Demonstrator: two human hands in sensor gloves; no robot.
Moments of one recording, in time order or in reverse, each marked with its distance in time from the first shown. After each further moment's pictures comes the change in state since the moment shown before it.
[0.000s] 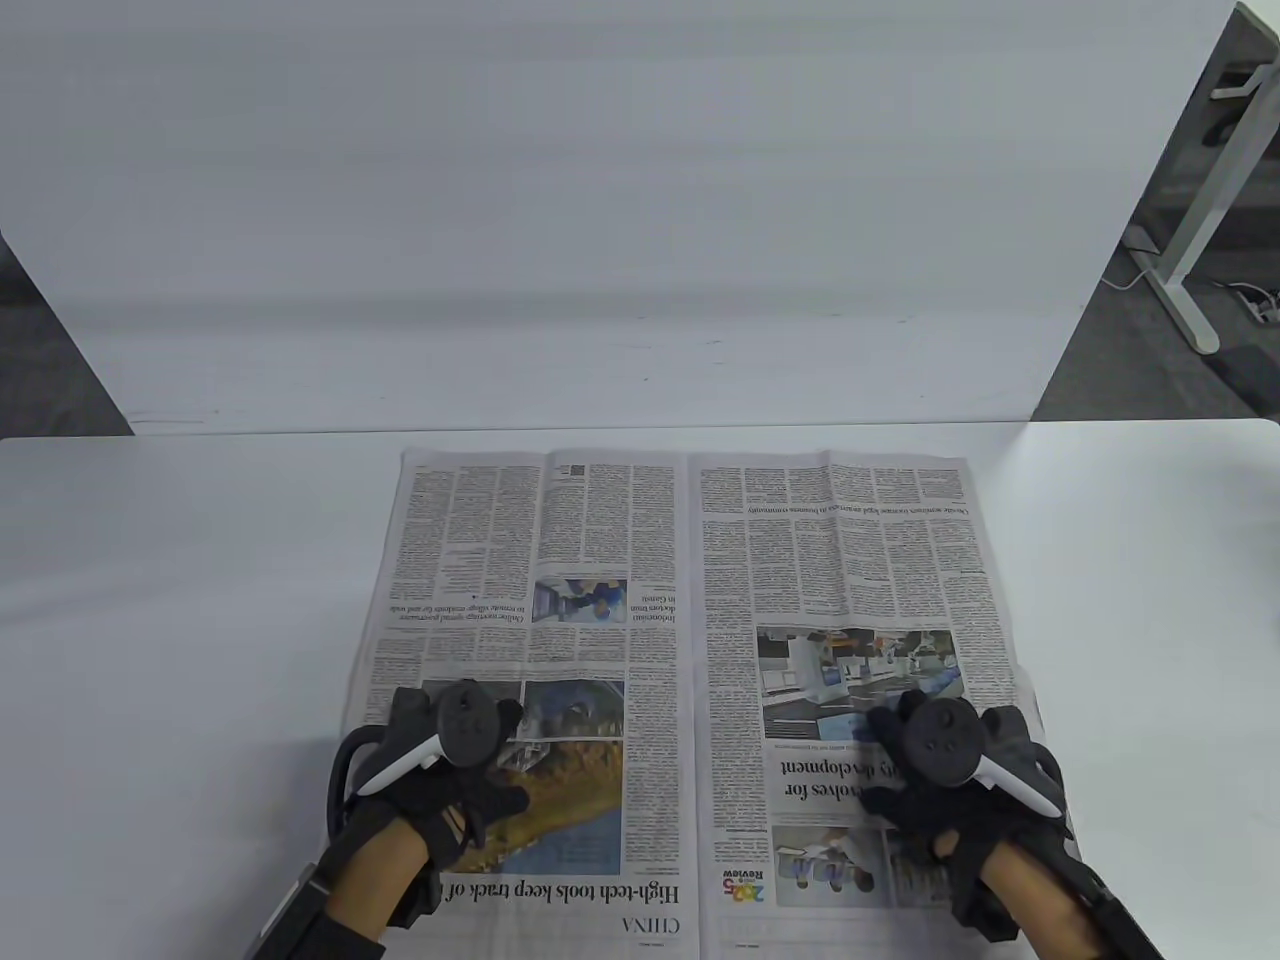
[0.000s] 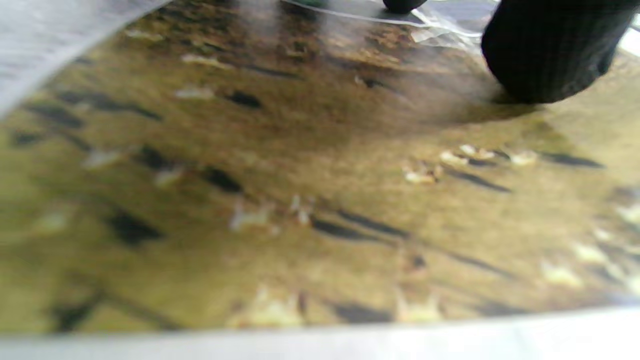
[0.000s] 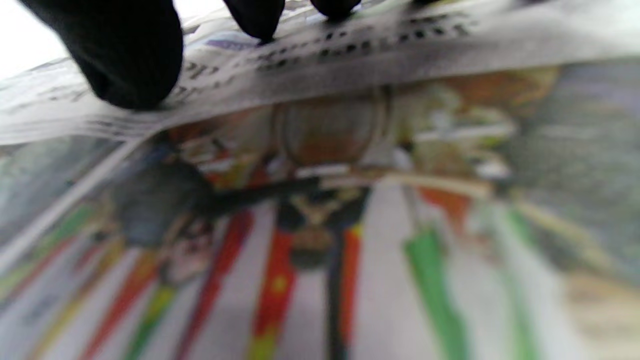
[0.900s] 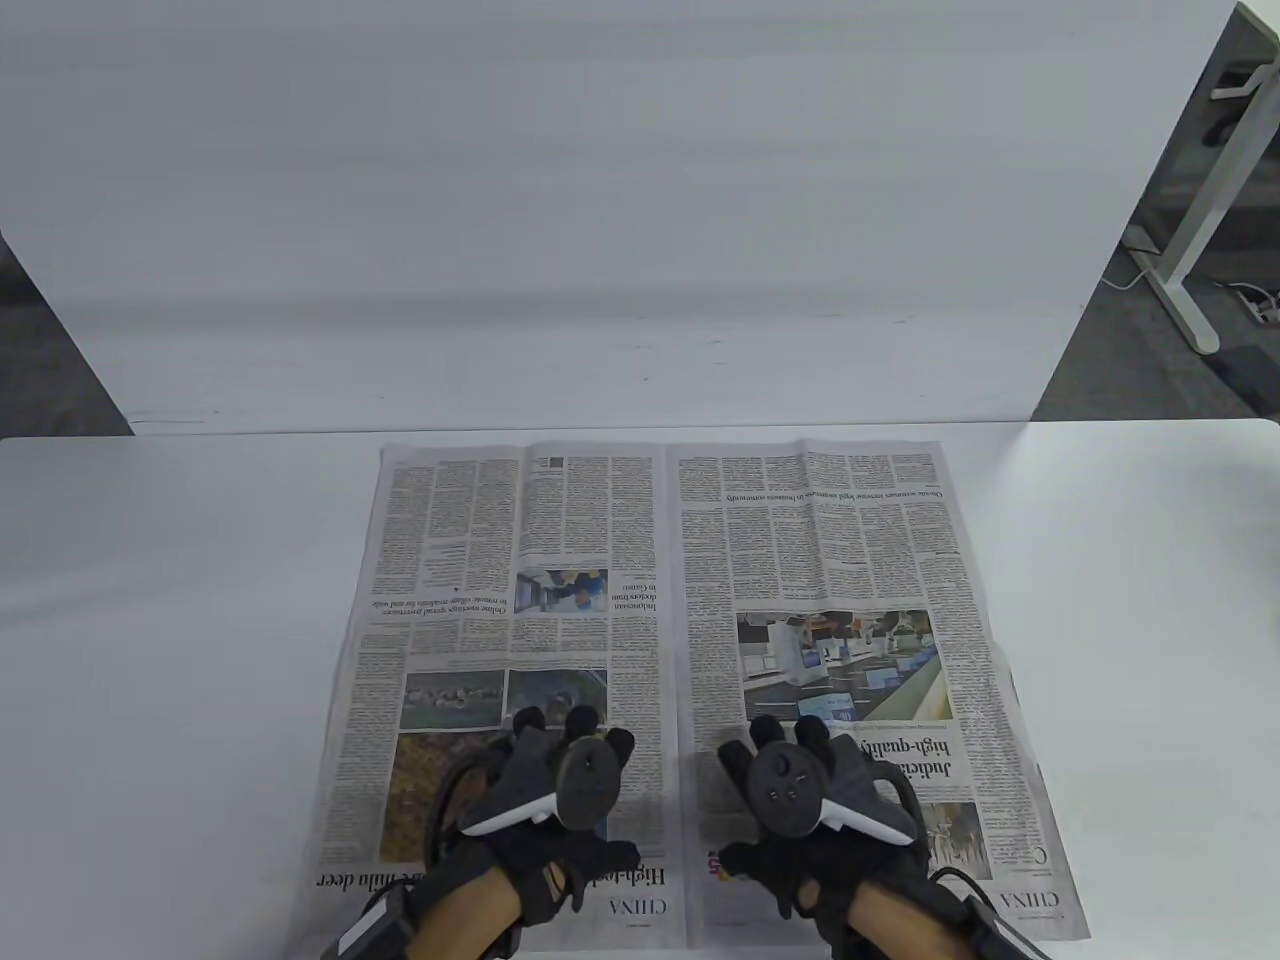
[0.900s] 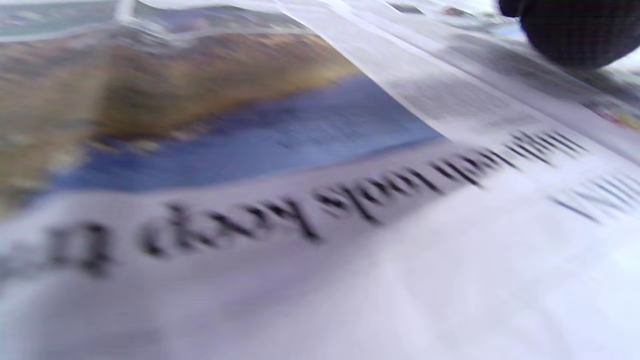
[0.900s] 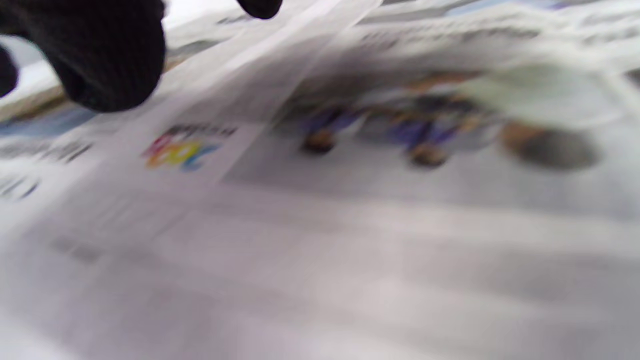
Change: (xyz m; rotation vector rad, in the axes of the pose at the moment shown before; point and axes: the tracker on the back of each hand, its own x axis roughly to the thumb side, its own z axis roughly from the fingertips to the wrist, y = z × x) left_hand 0.122 -0.017 0.035 0.012 -0.284 -0.192; right_hand 0.146 0.031 0.020 0.085 -0.244 0.127
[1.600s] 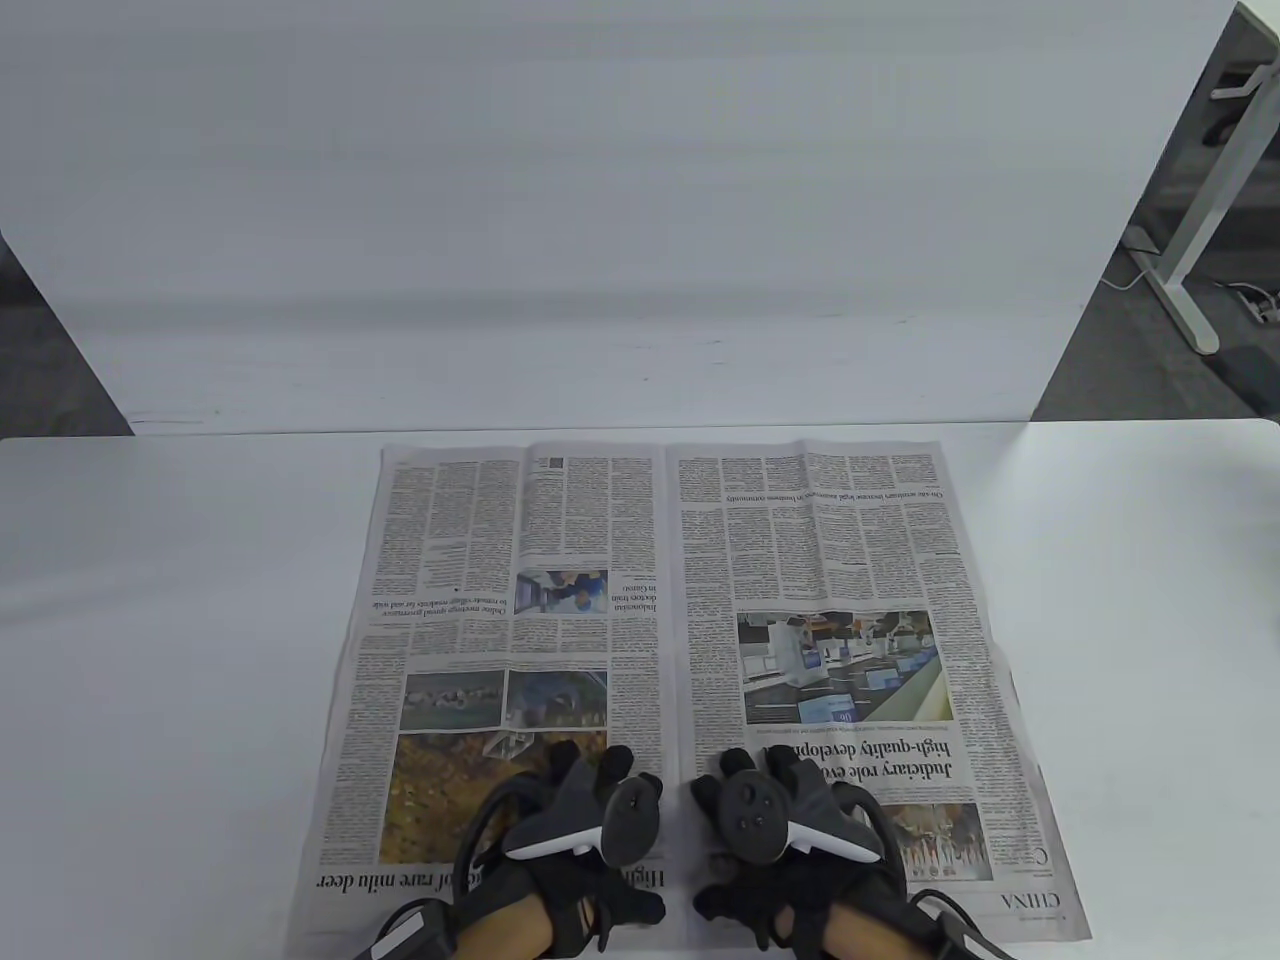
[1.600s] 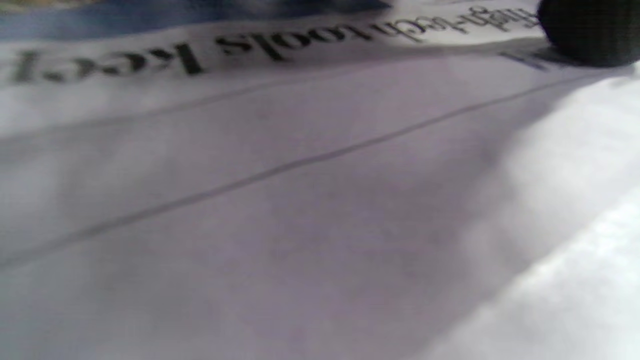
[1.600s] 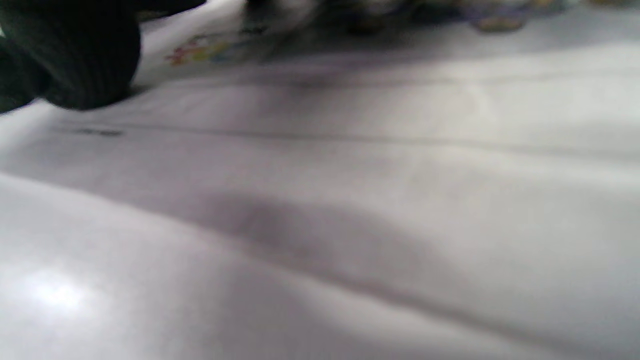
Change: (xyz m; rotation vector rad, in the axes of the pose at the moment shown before) left_hand 0.012 -0.025 -0.011 -0.108 -0.016 -0.050; right_hand 0.002 0.023 -0.007 0.094 0.002 -0.001
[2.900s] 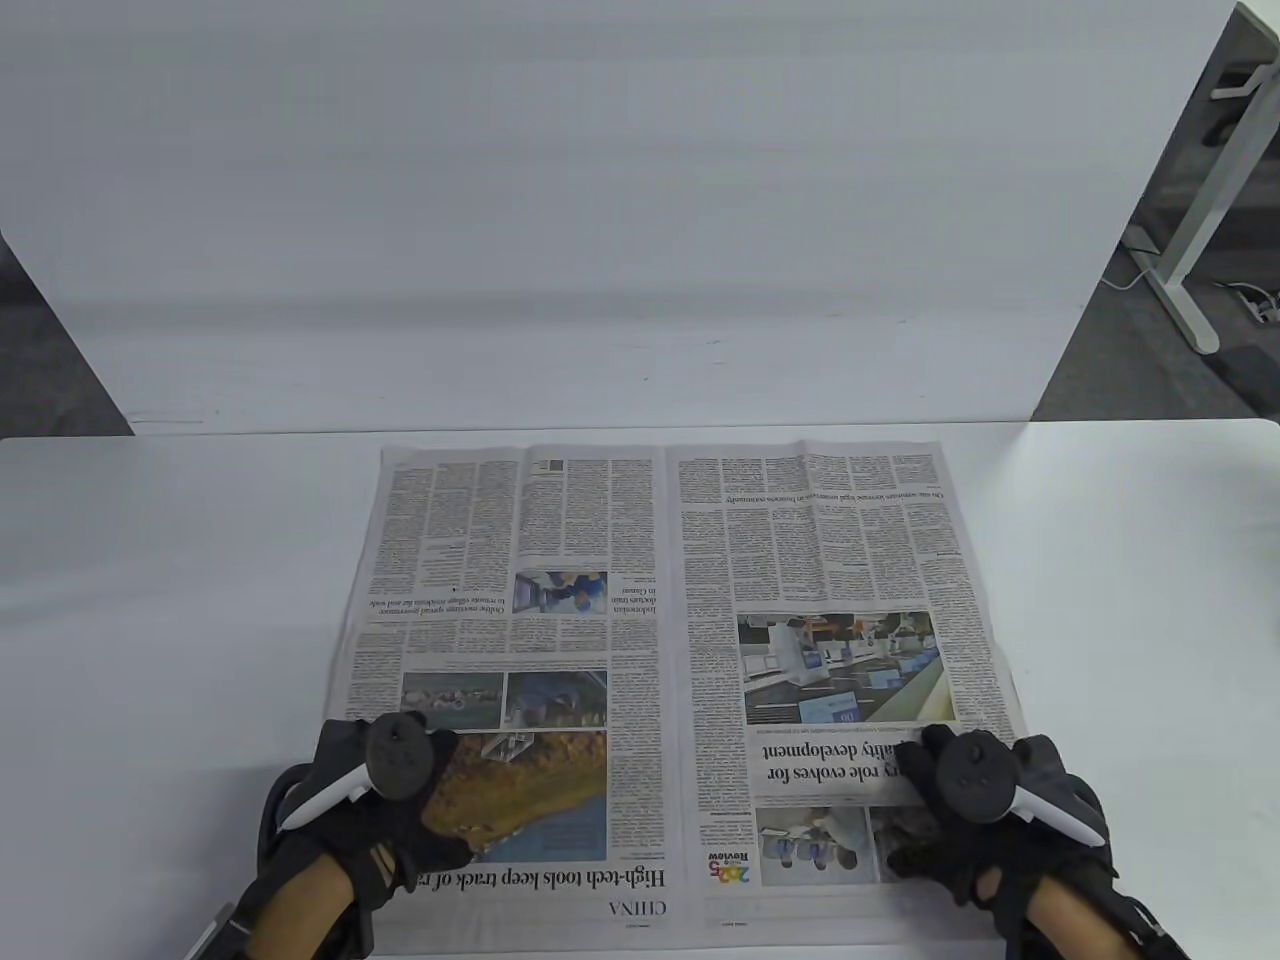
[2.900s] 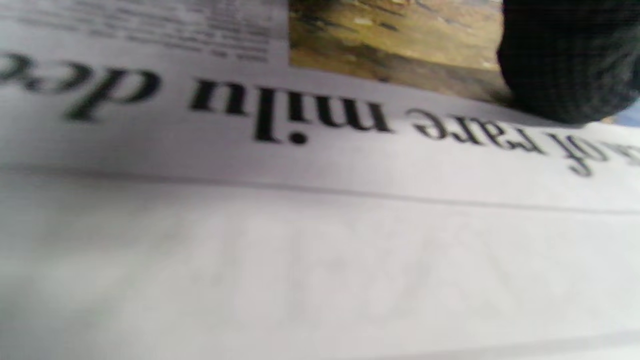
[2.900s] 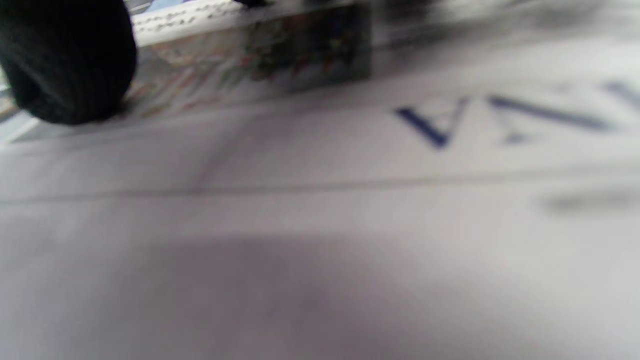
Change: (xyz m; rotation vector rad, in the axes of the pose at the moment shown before) left_hand -0.175 -0.023 0.058 -0.002 0.292 0.319; right_hand -0.169 -0.014 0.062 -0.056 0.220 -0.112
